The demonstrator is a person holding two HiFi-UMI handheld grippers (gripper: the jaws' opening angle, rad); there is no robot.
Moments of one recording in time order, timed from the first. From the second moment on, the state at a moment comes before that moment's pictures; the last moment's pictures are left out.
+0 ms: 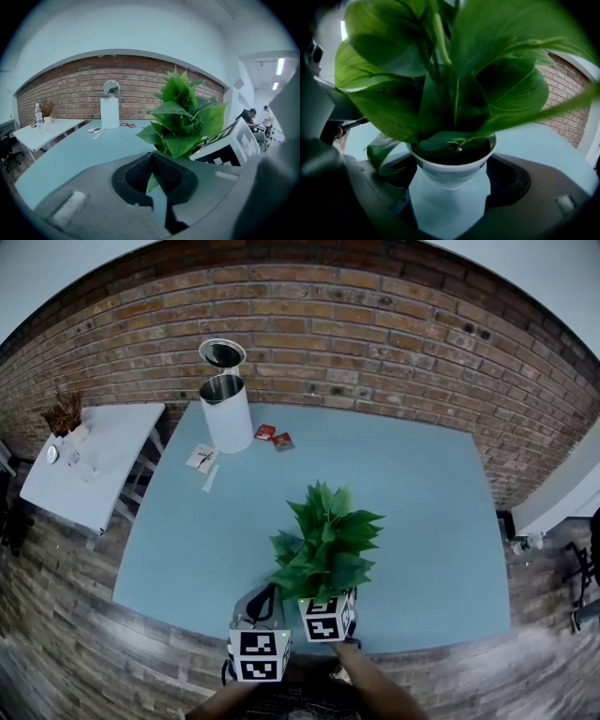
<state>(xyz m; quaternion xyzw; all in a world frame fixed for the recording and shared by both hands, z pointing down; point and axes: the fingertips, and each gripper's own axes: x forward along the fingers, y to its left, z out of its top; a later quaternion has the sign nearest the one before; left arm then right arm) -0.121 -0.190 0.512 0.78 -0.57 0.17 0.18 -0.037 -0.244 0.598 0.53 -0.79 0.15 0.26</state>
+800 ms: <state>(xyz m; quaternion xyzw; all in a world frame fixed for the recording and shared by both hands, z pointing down) -0.038 -0.190 0.506 0.80 -0.55 0.18 0.17 0.057 -0.236 0.596 0.55 -0.77 0.16 0.27</state>
